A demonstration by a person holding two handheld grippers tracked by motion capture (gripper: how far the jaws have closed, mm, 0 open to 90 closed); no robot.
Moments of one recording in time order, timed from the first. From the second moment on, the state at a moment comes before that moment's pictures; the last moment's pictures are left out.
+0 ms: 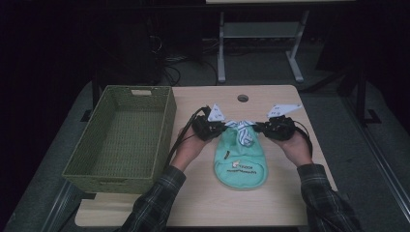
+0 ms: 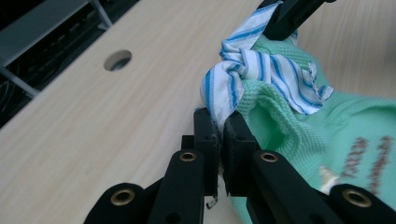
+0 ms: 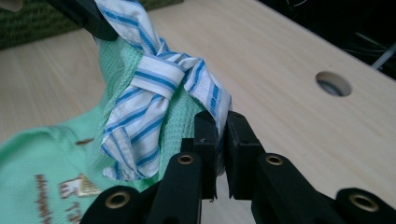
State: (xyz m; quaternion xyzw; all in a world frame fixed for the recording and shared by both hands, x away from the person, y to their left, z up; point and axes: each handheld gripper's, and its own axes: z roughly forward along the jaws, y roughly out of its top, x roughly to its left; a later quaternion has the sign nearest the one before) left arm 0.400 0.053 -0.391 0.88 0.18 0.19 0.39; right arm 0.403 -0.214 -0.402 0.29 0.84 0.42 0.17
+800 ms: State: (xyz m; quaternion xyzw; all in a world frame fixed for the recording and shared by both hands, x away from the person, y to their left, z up) left arm 0.400 0.064 -0.395 0.87 0.19 0.18 0.42; right arm 0.372 -0.222 -0.390 0.31 0.82 0.45 0.16
